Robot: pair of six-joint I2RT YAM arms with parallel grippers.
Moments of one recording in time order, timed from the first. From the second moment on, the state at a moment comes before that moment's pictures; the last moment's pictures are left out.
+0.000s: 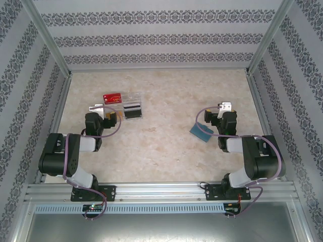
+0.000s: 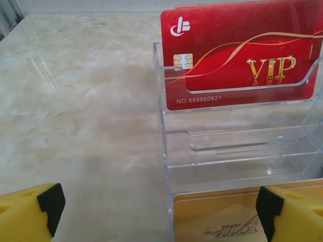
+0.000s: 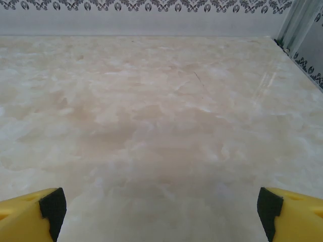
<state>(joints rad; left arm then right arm) 0.01 1.55 0.40 0.74 -0.08 -0.03 0.03 1.50 0.37 0.78 0.08 0.02</state>
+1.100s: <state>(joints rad) 0.01 1.55 0.40 0.73 -0.08 -0.03 0.03 1.50 0.37 0.77 0.05 0.02</state>
